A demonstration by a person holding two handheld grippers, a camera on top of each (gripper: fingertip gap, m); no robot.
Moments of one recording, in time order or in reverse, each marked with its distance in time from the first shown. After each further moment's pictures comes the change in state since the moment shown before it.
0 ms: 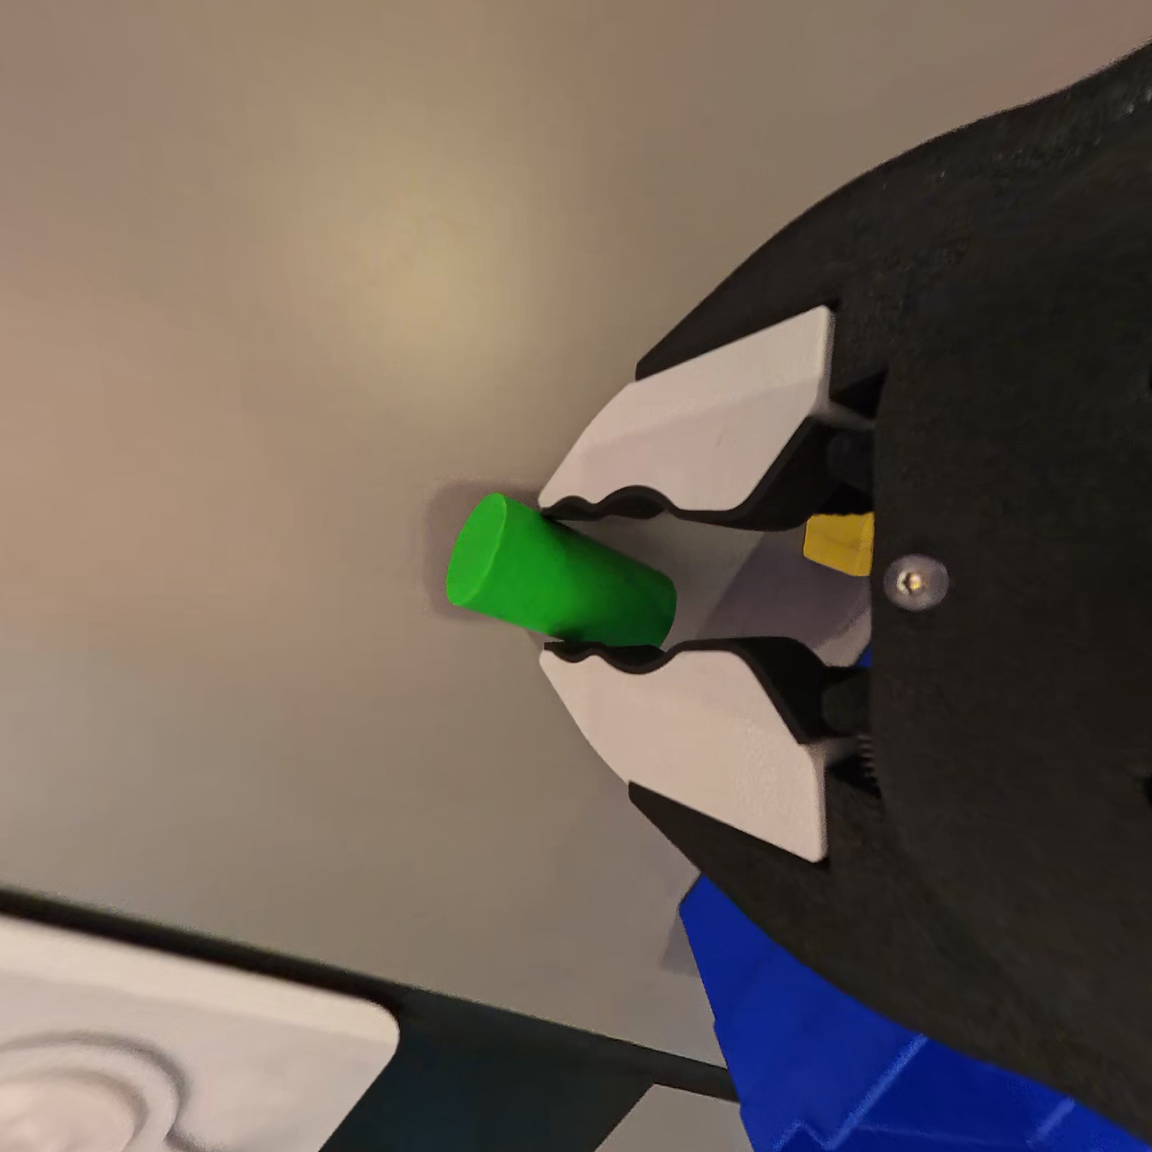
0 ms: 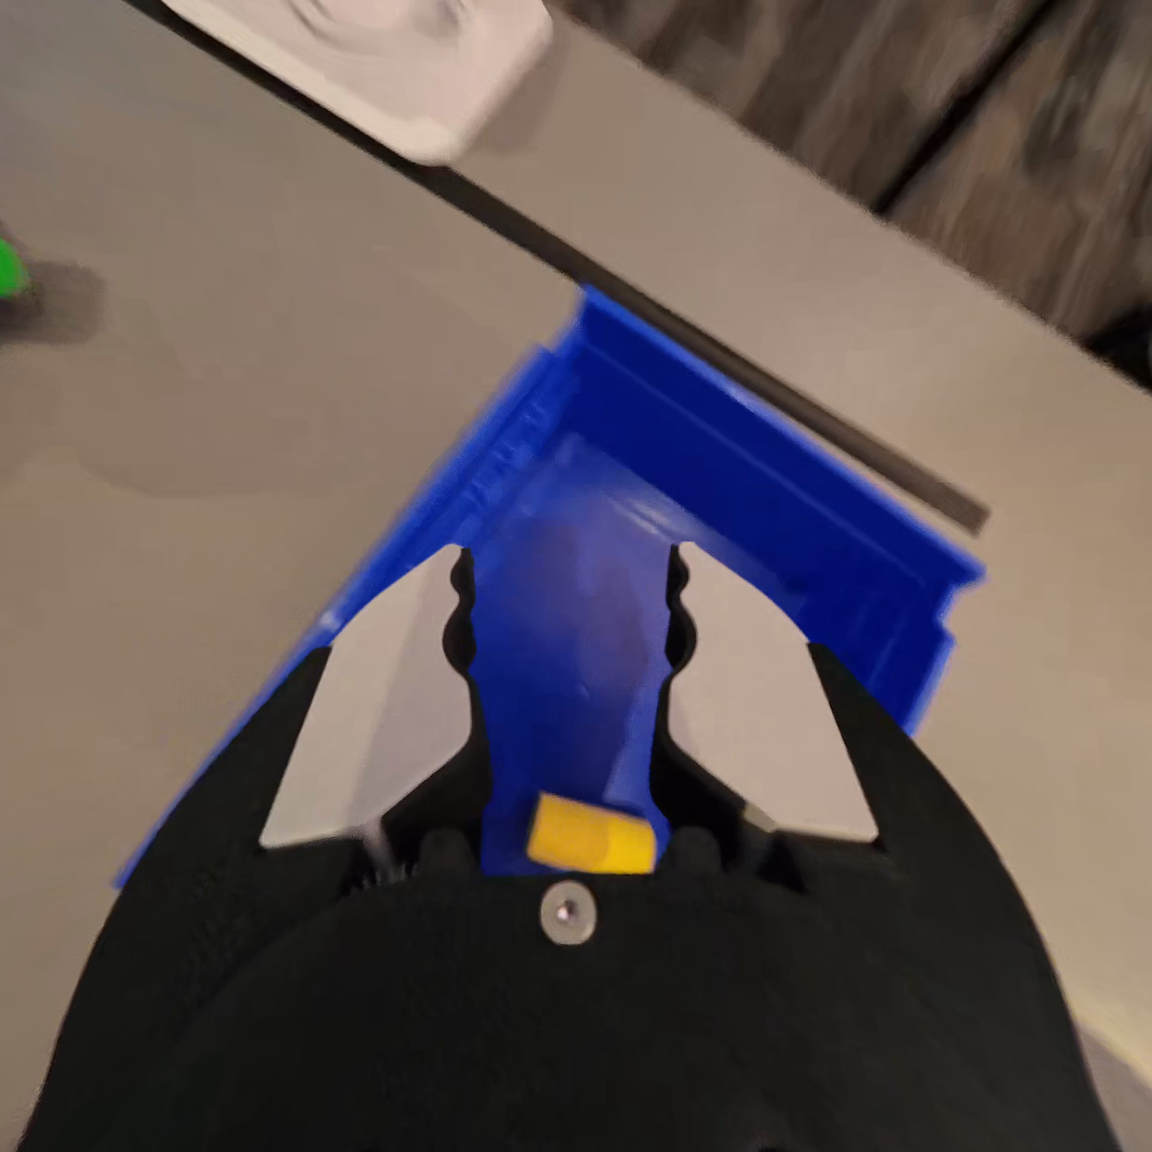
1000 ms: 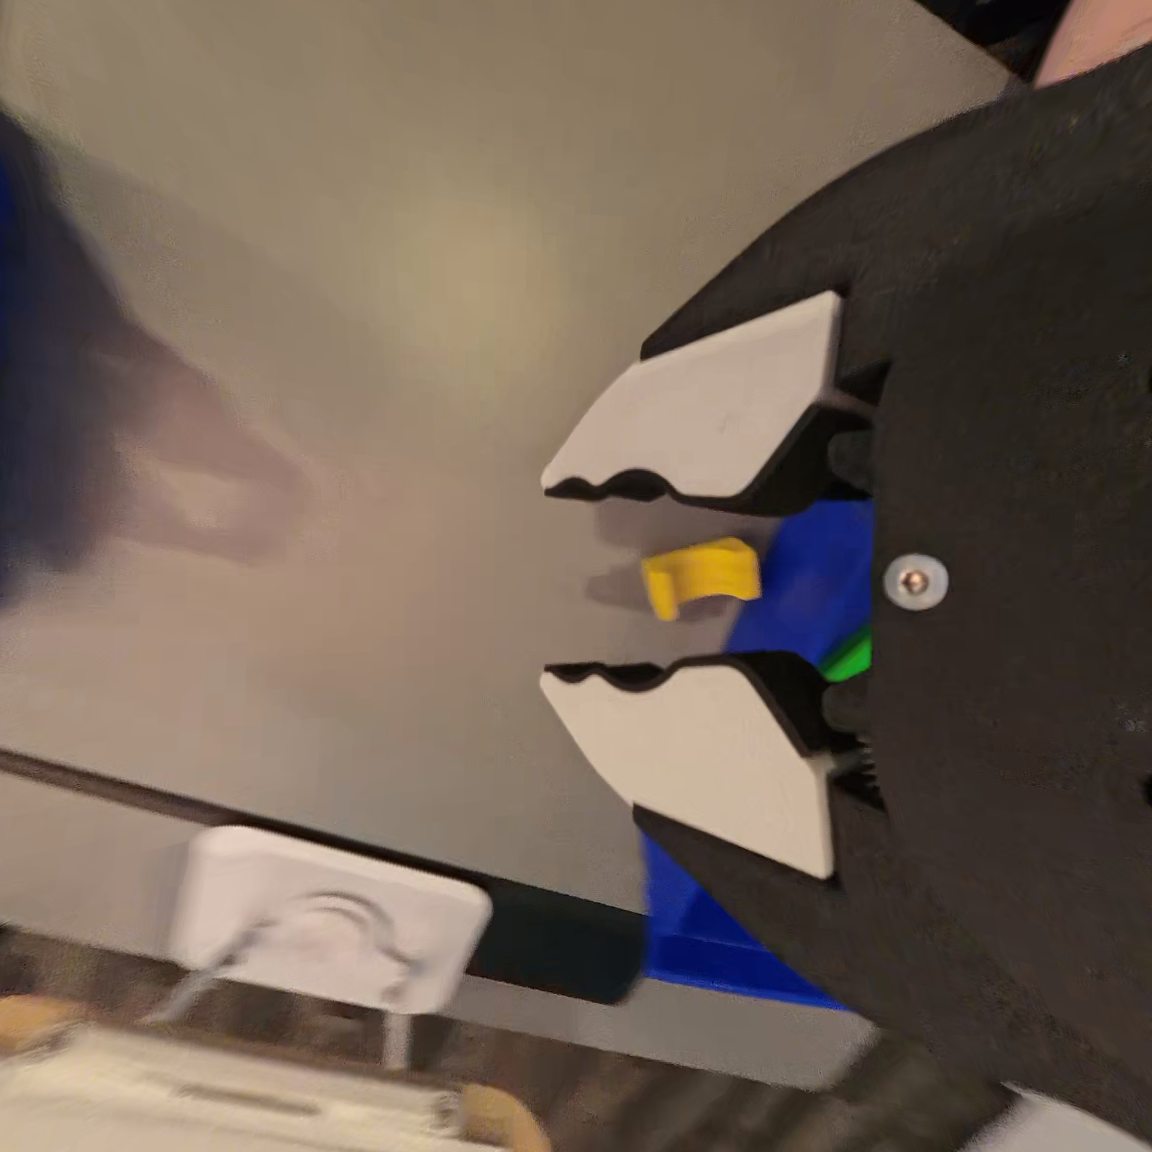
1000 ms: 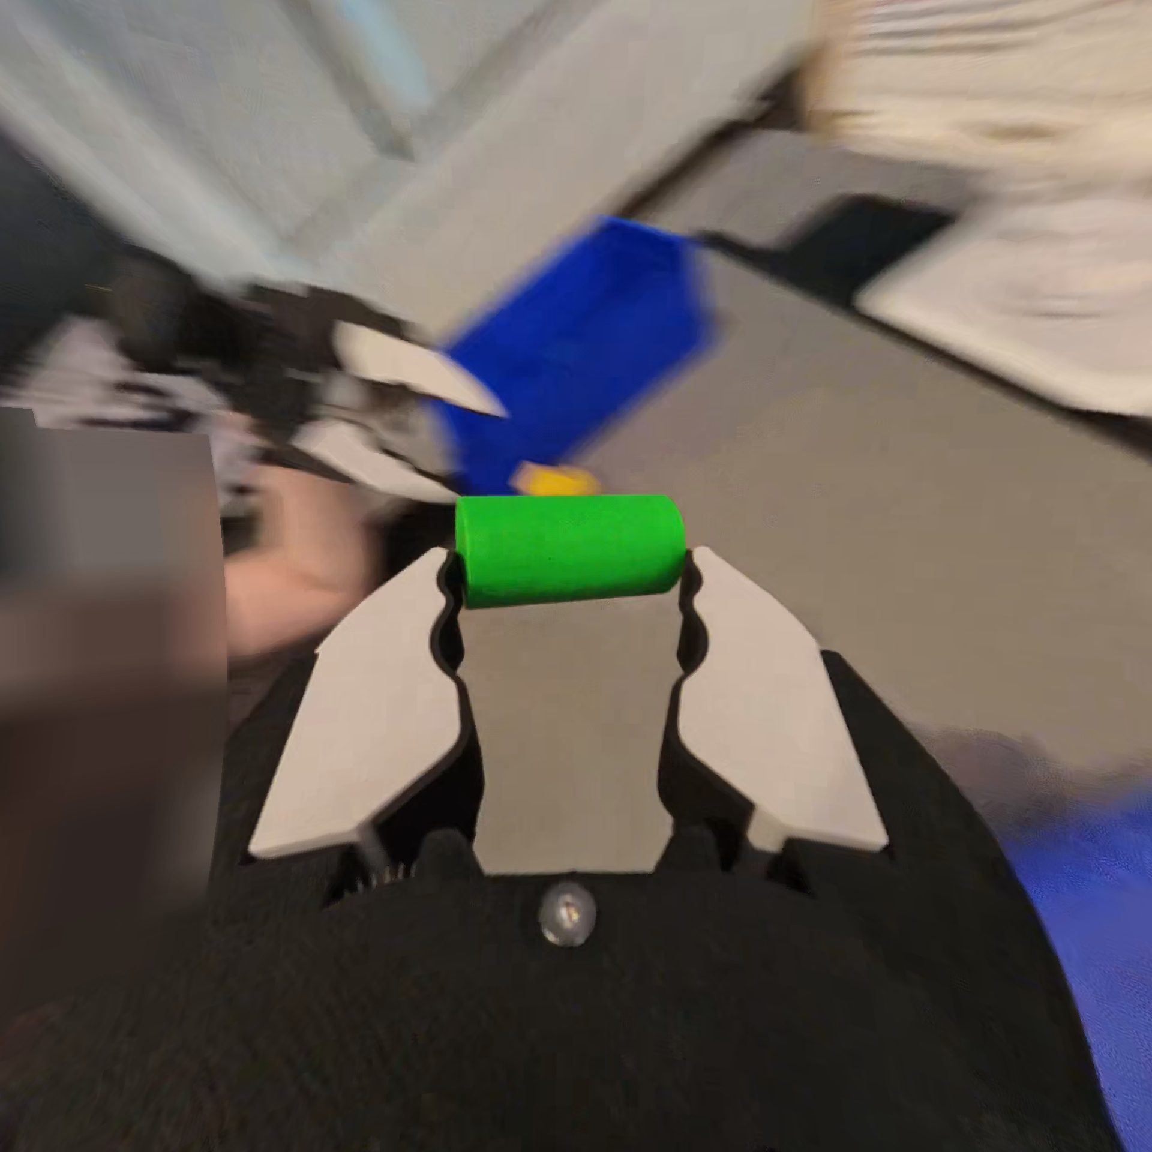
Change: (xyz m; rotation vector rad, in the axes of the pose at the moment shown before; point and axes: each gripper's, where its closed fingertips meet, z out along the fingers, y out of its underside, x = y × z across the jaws) left arm 0.045 0.012 -0.148 0.226 0.031 0.193; right arm -0.166 -0.075 -0.039 0.240 -0.814 0.114
